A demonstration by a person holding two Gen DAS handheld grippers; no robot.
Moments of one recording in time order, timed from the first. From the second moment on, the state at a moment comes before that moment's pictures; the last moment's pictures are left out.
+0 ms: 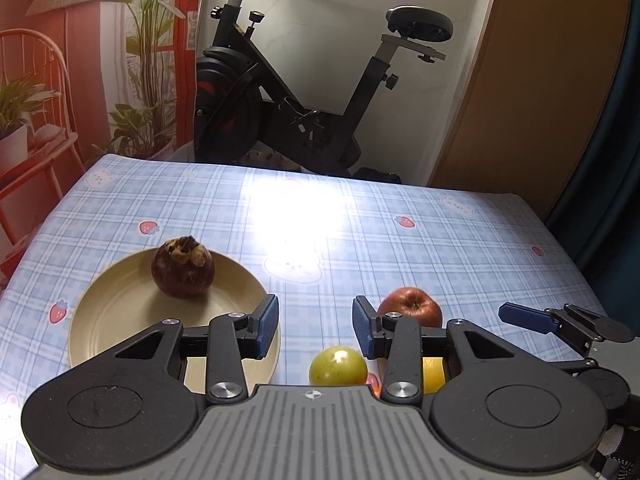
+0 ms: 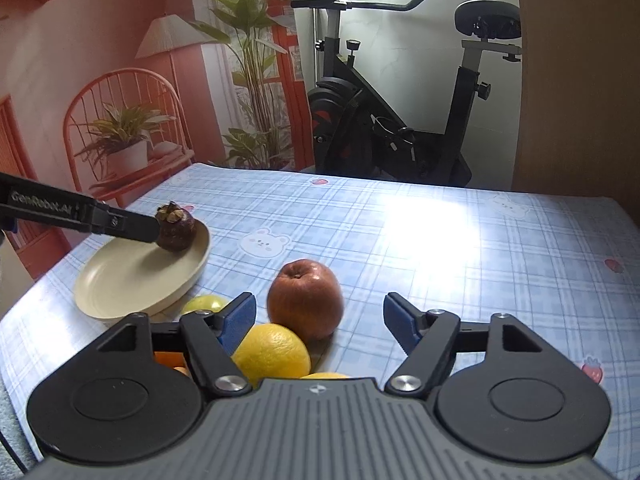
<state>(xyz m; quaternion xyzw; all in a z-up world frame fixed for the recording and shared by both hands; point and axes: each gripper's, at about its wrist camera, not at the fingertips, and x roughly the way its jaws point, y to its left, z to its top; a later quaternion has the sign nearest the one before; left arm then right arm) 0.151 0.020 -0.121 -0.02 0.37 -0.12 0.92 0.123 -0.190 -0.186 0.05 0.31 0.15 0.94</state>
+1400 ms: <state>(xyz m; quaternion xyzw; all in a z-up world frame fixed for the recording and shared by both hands) 0.253 -0.034 -0.191 -0.12 0.51 -0.24 0.82 0.191 -0.174 -0.220 0.09 0.41 0.19 0.89</state>
